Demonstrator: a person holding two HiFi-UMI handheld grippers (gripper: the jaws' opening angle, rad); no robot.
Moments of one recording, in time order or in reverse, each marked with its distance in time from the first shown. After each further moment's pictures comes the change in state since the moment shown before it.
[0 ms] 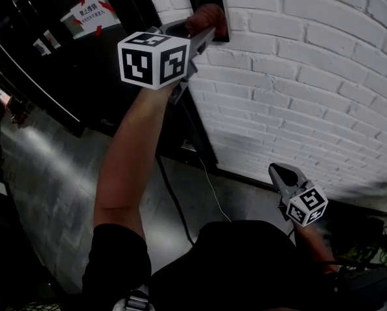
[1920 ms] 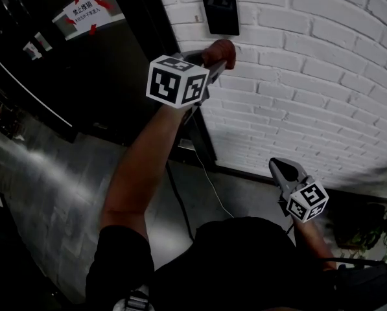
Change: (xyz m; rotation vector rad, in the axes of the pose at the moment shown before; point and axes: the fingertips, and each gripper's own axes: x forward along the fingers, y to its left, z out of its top) left arm -0.006 -0.024 -0.105 -0.063 0.171 -0.132; right arm 0.013 0.032 0.001 0.003 -0.020 -0.080
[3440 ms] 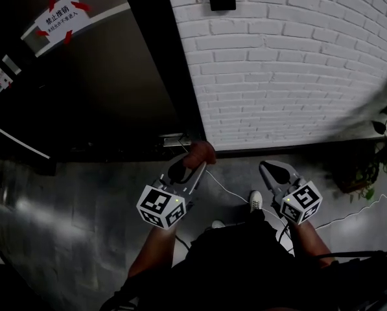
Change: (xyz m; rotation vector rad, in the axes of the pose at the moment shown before) left arm -0.269 -0.109 -0.226 -0.256 -0.154 -0.252; right arm -0.015 0.203 -0.028 0.011 0.009 -0.235
